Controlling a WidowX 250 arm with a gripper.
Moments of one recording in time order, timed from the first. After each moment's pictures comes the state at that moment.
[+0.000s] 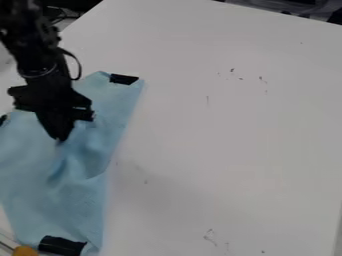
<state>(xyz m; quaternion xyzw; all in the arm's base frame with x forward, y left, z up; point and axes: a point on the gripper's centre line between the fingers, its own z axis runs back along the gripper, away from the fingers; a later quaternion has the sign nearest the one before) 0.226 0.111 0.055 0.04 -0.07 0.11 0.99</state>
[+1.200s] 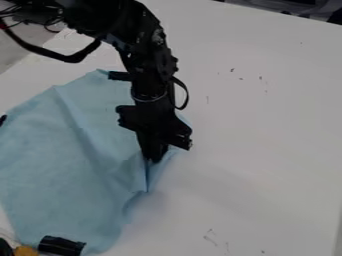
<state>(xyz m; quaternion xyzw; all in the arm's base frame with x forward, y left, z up) 0.269 -0.003 0.022 -0.01 -0.05 -0.01 1.00</state>
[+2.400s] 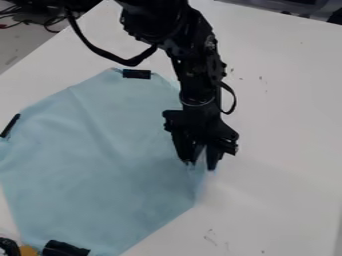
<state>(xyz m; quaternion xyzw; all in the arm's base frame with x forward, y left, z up) 0.294 -0.057 0.011 -0.04 -0.05 -0.05 1.00</state>
